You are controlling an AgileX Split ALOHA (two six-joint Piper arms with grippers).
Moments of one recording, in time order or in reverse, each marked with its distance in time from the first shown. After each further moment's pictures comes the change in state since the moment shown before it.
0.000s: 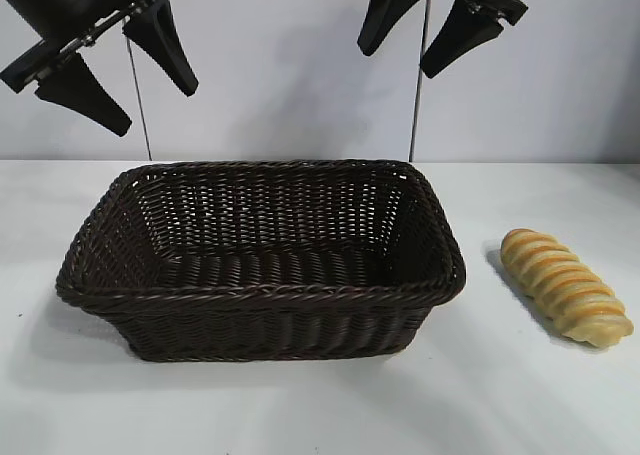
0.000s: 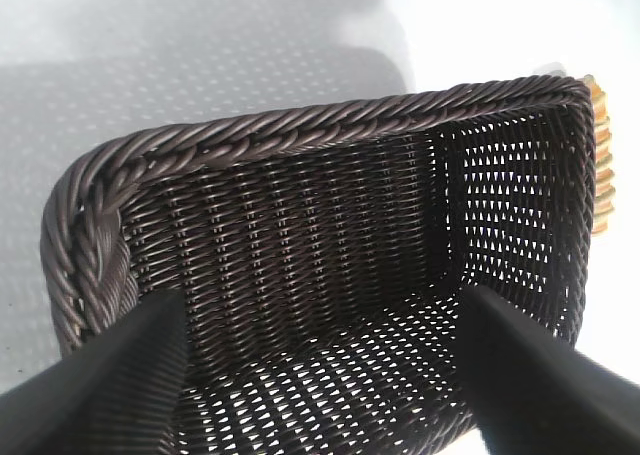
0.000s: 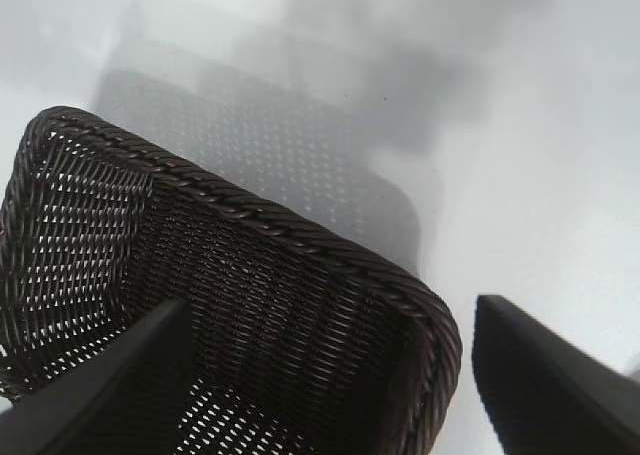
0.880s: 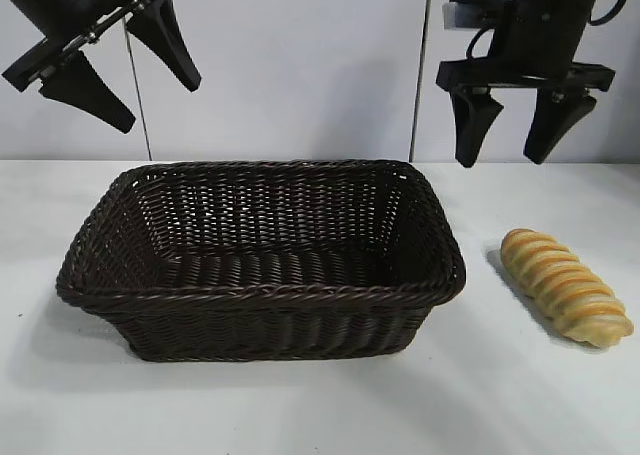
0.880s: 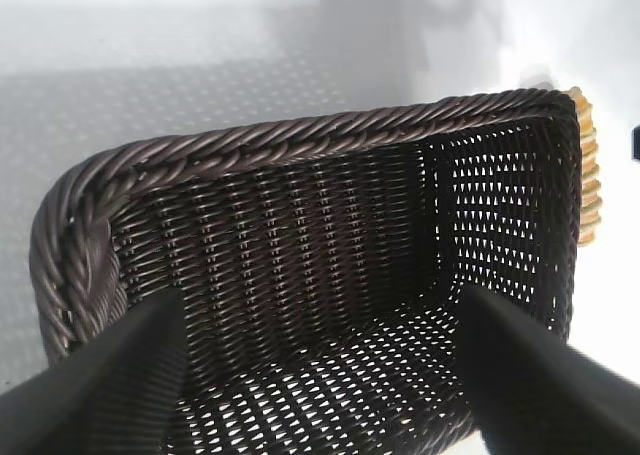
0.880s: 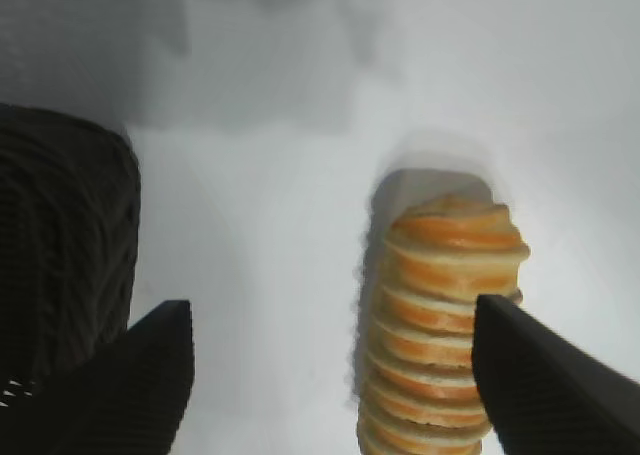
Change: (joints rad) left arm 0.000 0.000 0.000 -0.007 -0.018 0.000; right arm -0.040 0.000 0.346 -0.360 -0.008 0.084
